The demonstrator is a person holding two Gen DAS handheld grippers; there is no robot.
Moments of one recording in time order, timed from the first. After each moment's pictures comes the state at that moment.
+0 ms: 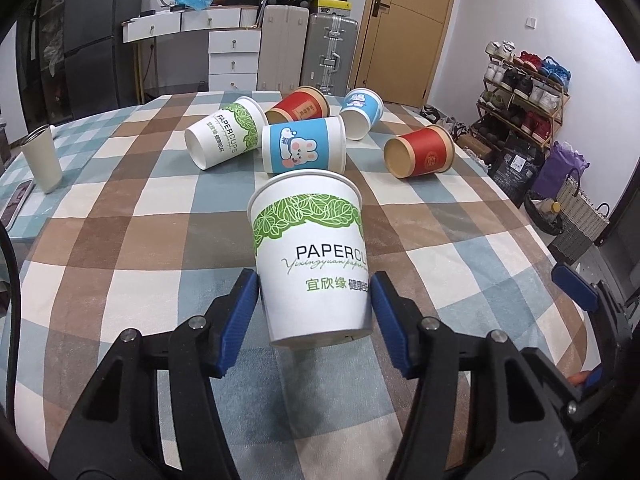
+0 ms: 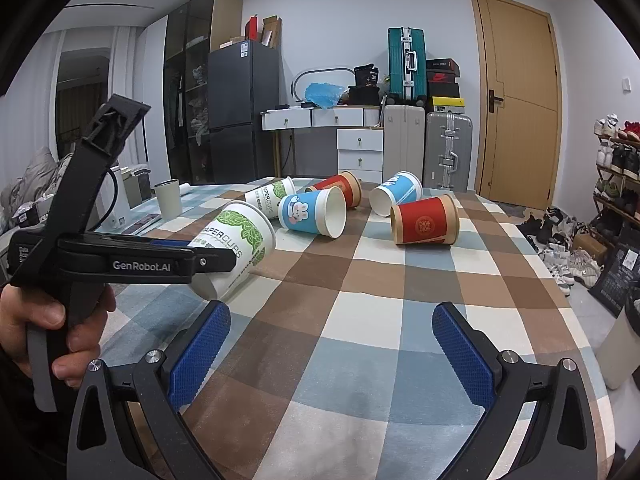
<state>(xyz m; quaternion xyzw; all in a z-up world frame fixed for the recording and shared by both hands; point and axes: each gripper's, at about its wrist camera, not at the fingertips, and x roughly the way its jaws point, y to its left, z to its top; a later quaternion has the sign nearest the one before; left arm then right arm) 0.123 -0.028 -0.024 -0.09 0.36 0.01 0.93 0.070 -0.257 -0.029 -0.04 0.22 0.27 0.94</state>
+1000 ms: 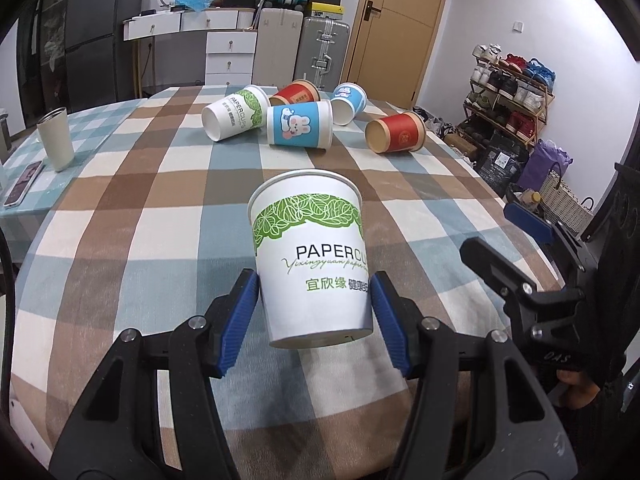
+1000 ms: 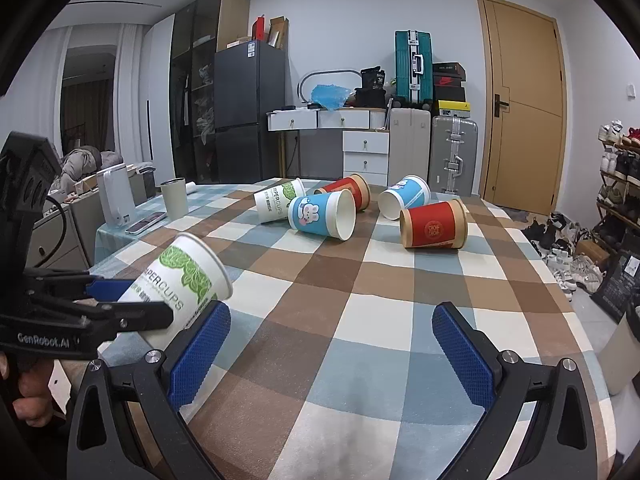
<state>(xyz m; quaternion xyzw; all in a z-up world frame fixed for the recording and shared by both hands) 0.029 -0.031 -0.023 -0.10 0.35 -0.01 0.93 0.059 -0.247 -0.027 -0.05 0.22 0.28 0.93</state>
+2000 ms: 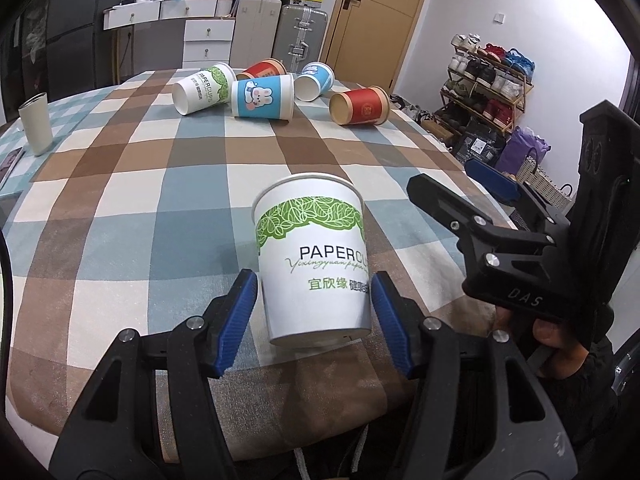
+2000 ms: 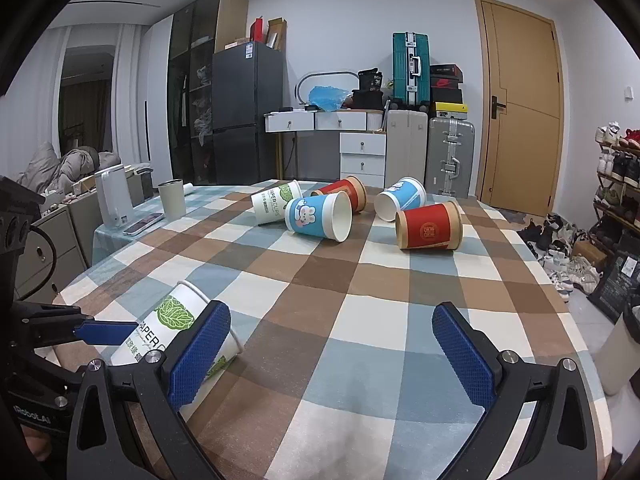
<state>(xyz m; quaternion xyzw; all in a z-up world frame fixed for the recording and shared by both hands) 0.007 -0.059 -0.037 -0.10 0.37 -0.06 0.92 0.060 -0.249 -0.026 -0.05 0.21 0.28 0.94</state>
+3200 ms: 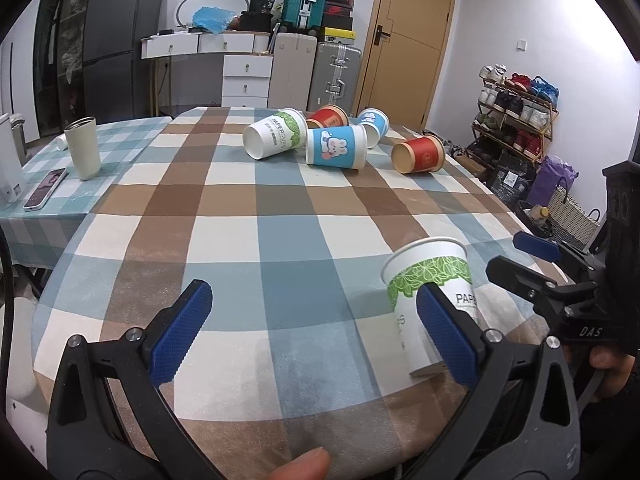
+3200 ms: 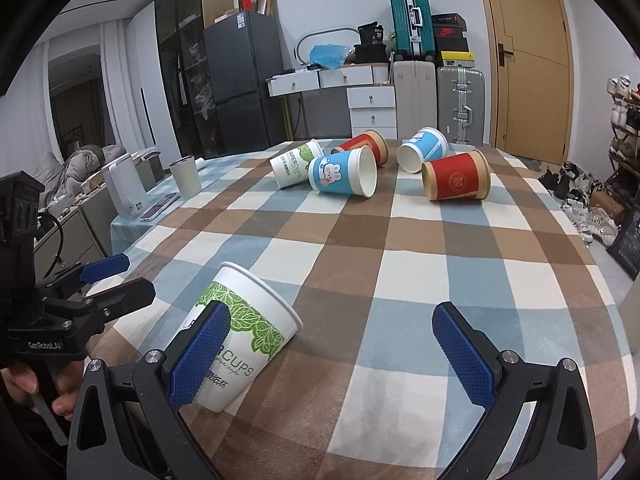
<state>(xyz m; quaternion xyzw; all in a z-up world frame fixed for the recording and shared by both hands) -0.005 0.013 -0.022 -0.09 0.30 0.02 0.95 0.053 -0.232 -0.027 -0.02 0.31 0.29 0.90</state>
